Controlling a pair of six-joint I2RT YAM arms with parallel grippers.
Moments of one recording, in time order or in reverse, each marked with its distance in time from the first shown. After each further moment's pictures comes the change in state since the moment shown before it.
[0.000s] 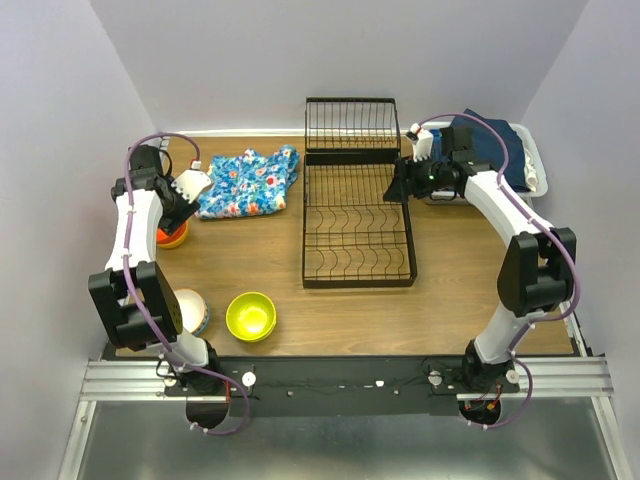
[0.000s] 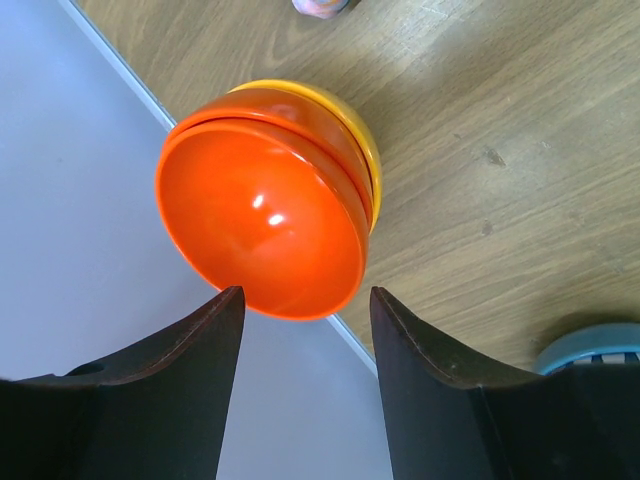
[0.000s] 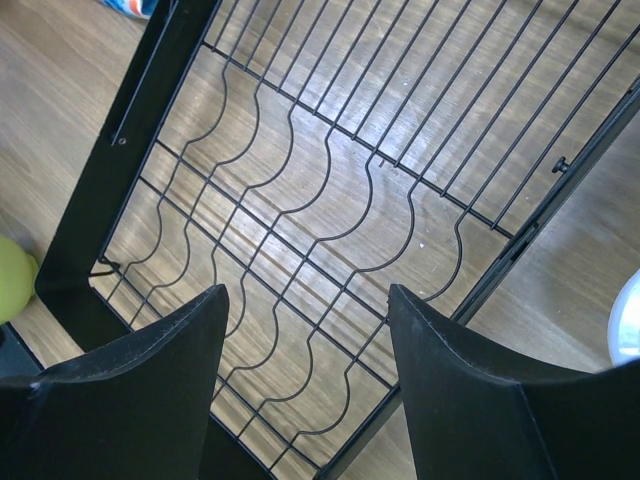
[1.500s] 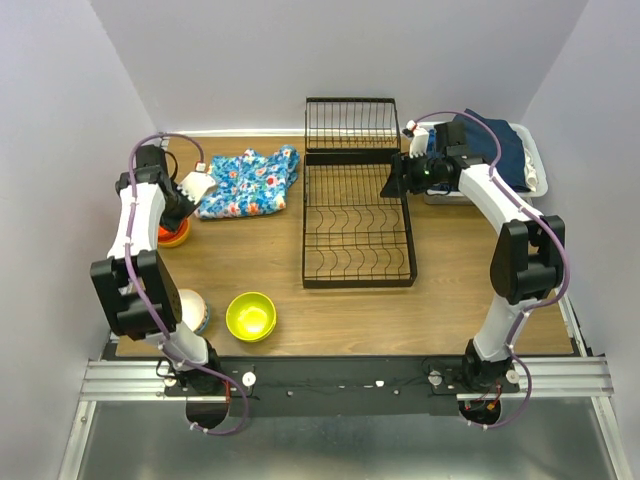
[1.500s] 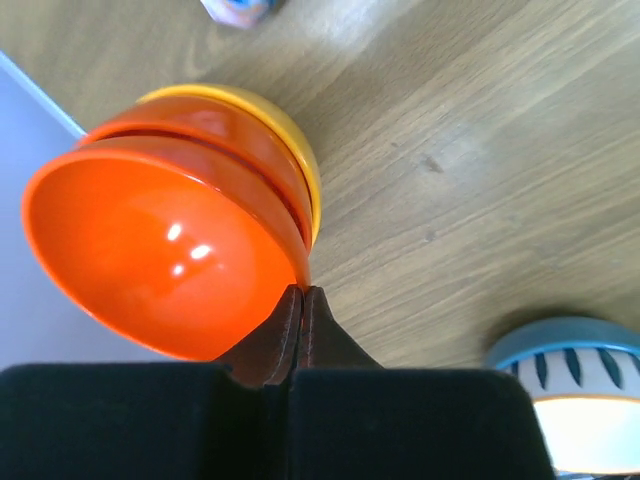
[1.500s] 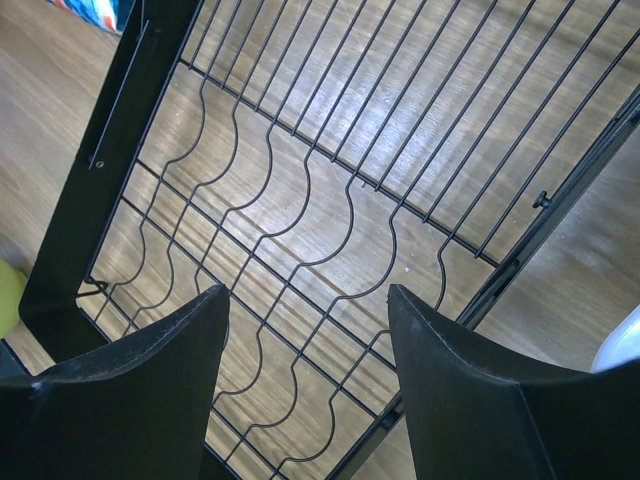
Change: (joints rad) left arm -0.007 0.100 0.032 -0.071 0.045 -0.041; right arm 0.000 0.109 0.085 -0.002 0.002 0.011
